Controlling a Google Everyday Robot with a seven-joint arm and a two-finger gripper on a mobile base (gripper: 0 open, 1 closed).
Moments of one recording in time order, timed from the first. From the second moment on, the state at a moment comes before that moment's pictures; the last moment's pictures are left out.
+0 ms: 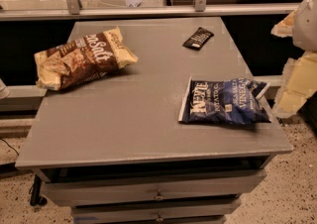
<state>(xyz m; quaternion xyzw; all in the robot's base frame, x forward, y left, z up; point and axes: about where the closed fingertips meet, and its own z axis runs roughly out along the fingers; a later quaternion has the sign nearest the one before) 0.438 -0.216 0.977 -0.60 0.78 -0.04 0.16</state>
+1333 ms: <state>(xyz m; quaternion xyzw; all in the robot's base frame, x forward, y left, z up) 0.479 -0.233 0.892 -0.58 0.79 0.02 0.20</state>
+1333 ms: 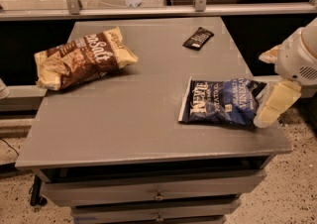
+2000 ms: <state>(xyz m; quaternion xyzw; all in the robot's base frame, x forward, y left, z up) 0.485 -0.249 0.845 -0.53 0.82 0.09 0.19</state>
